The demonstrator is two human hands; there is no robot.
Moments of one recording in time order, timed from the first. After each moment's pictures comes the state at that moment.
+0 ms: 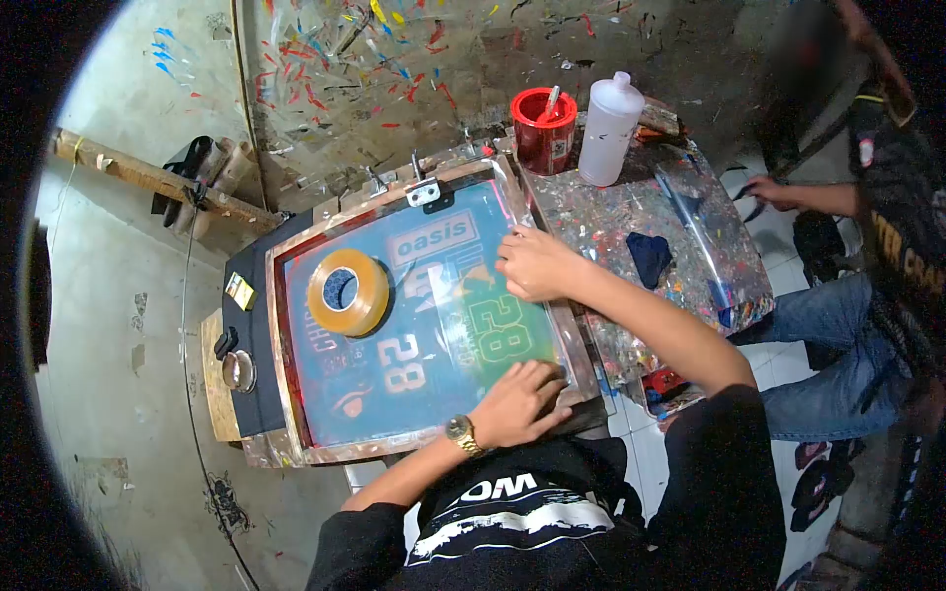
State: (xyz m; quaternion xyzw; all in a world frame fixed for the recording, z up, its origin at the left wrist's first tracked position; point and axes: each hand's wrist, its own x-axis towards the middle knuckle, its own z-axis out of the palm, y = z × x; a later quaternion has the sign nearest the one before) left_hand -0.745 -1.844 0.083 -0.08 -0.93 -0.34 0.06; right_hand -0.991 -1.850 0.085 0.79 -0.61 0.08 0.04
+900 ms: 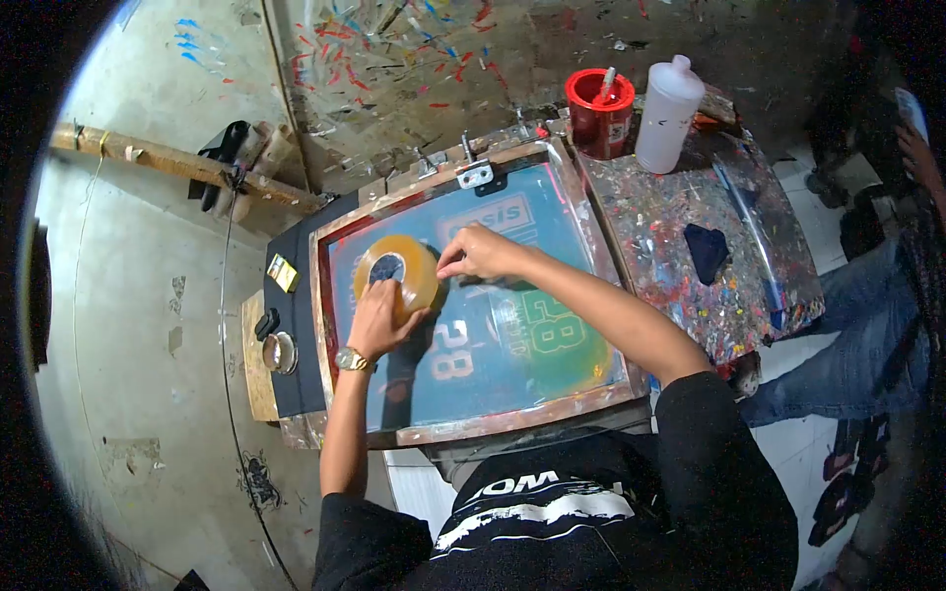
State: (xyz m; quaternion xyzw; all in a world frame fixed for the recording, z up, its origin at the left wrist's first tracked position) left_hand -0.658 -2.089 0.100 0.21 -0.98 -0.03 0.02; right_hand -0.910 -1.986 0.064 0.66 -0.56 0.41 -0.30
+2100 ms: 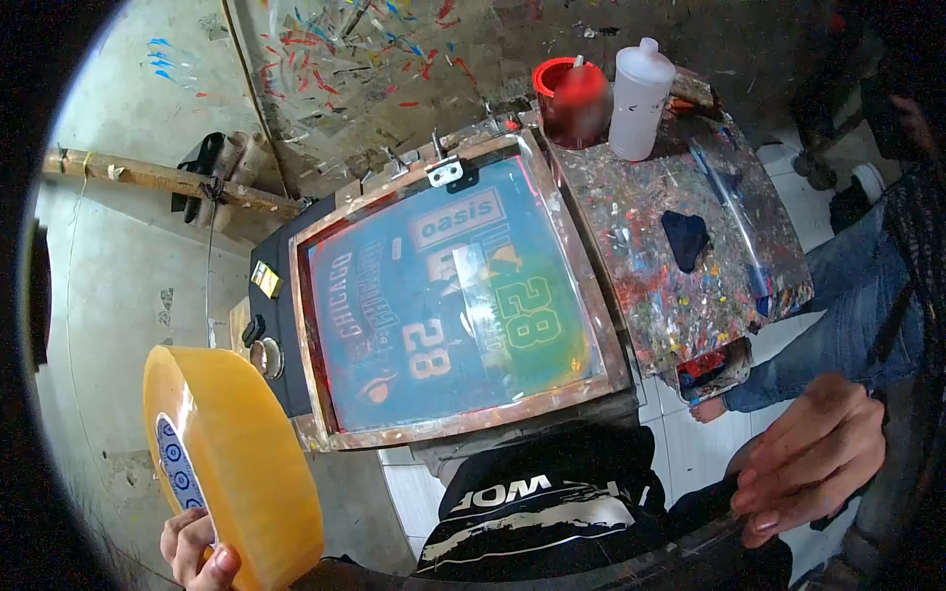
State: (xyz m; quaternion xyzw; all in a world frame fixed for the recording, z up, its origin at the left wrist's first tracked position) left_hand -0.567 -1.911 0.414 -0.18 -0.96 0.04 0.22; right_hand -0.959 -1.605 0.315 0.79 -0.42 0.43 -0.14
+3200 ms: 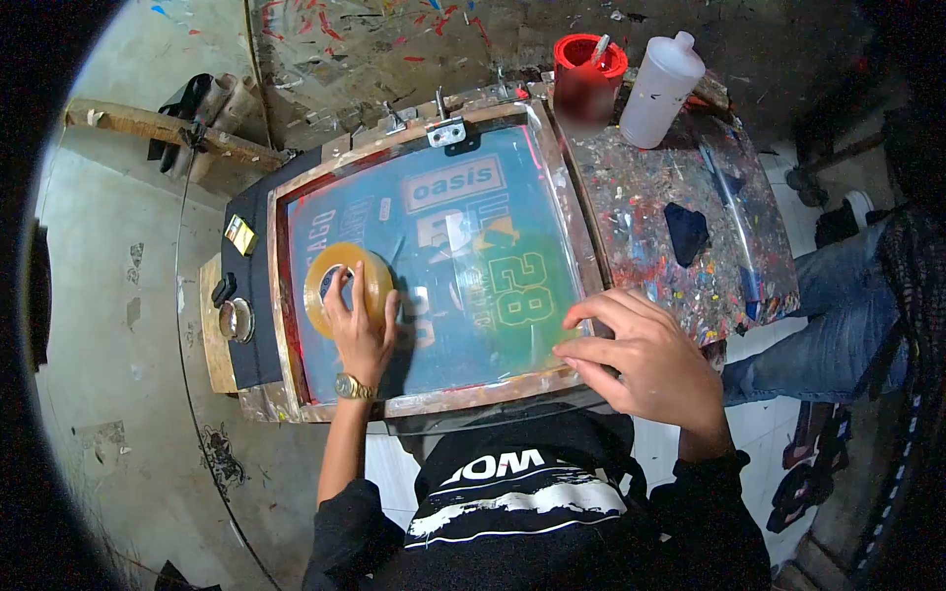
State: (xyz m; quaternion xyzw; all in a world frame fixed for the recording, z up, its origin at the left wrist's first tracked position) left_hand -0.646 -1.993 0.080 0.32 -0.91 0.01 0.28; right_hand -0.895 -1.726 0.223 0.66 -0.68 0.30 -0.15
